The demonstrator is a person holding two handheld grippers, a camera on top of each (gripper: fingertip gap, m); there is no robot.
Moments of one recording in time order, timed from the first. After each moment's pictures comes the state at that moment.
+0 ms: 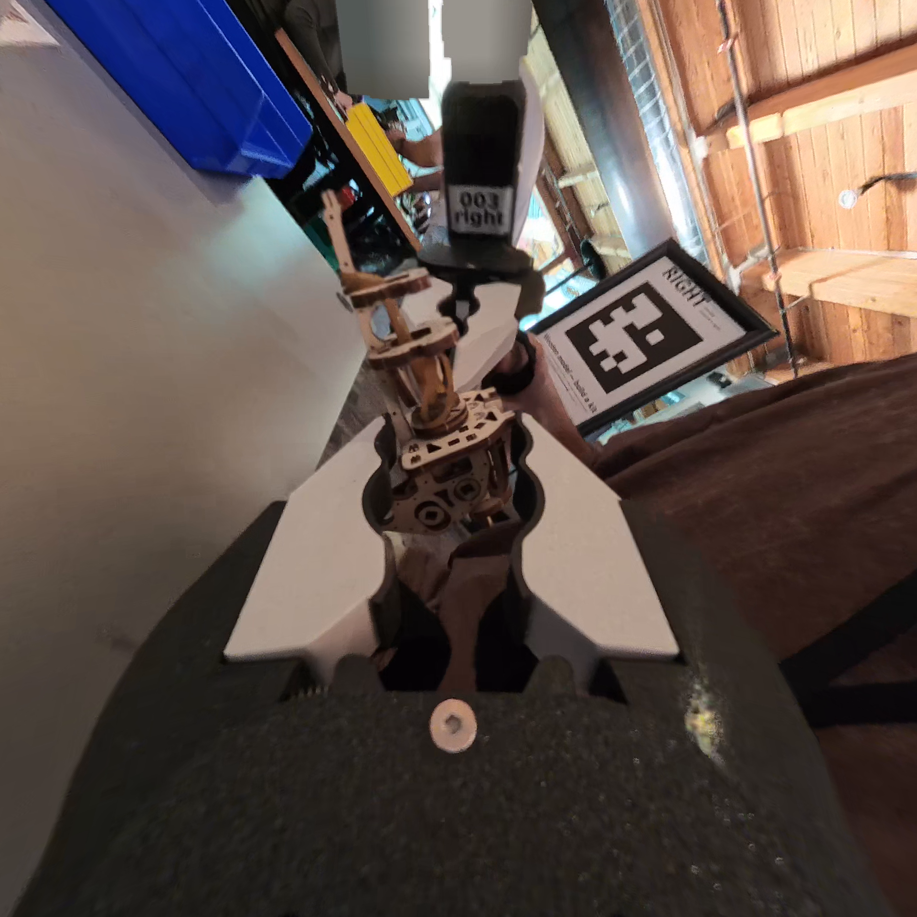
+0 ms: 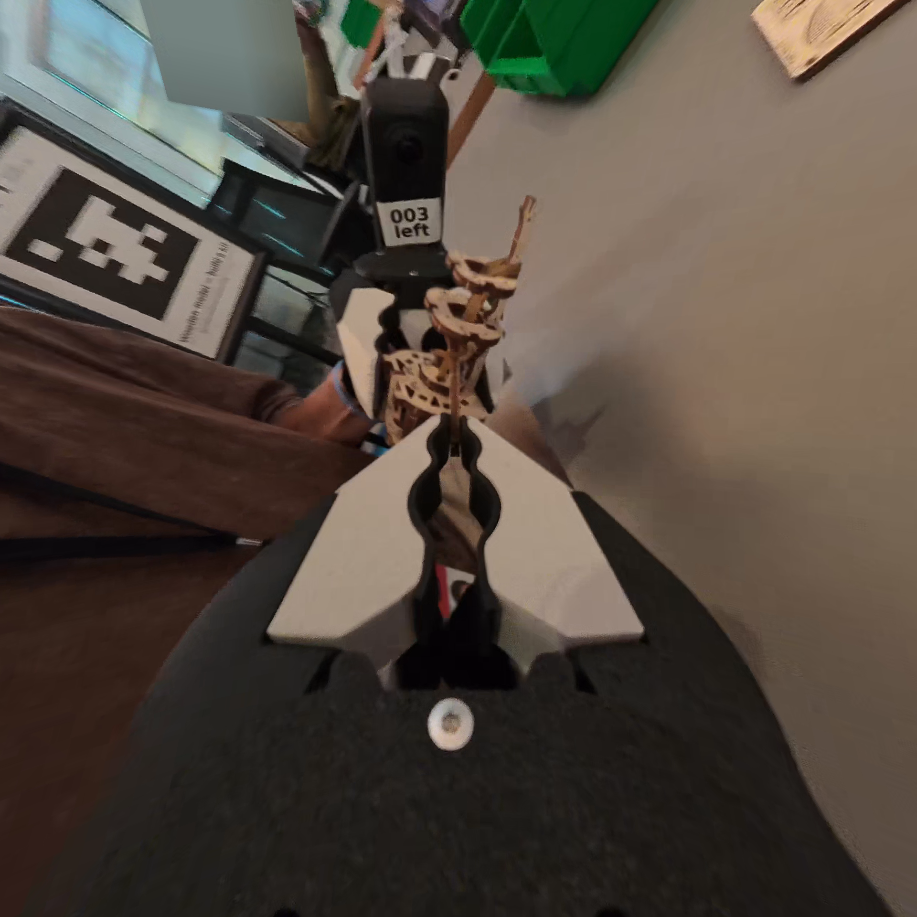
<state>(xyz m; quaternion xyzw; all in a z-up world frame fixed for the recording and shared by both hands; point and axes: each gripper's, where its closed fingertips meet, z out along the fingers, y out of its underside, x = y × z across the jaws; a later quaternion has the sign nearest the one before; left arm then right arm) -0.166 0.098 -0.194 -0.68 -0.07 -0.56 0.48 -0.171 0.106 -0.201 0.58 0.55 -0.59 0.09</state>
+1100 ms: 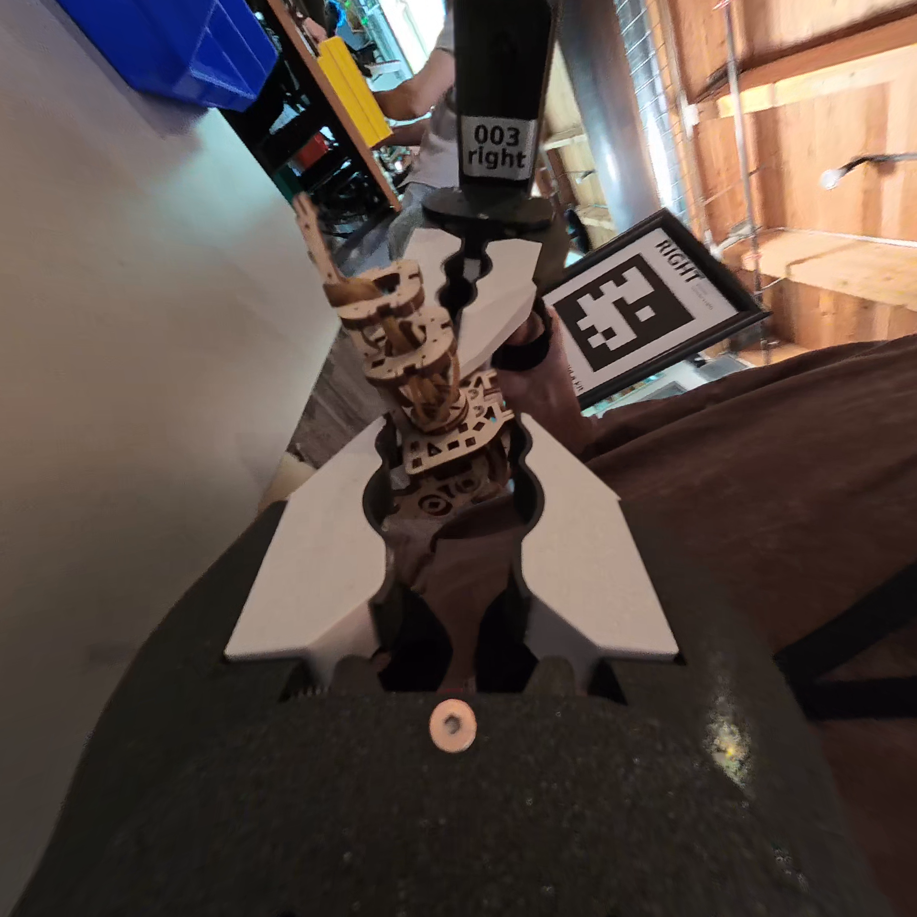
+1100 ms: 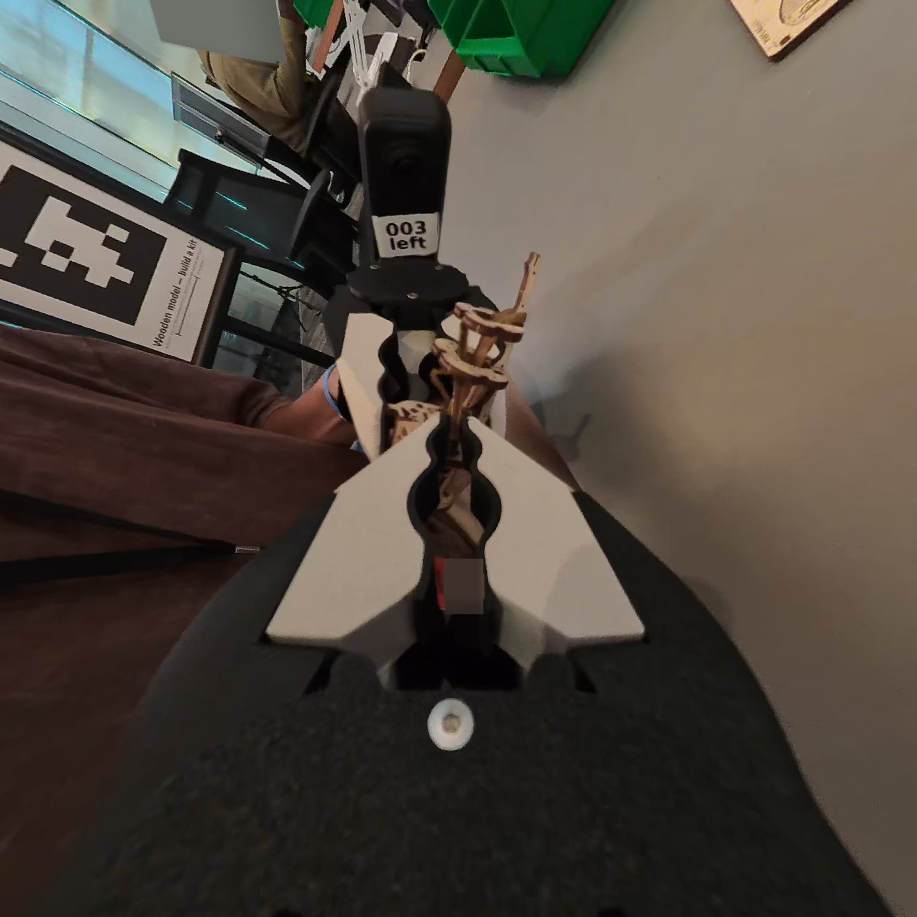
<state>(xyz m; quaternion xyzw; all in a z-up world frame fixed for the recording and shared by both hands) -0.144 0.101 -0.199 -0.68 -0.06 -0.58 0.44 -0.169 0.105 -0.198 0.61 0.56 -0.56 0.08</state>
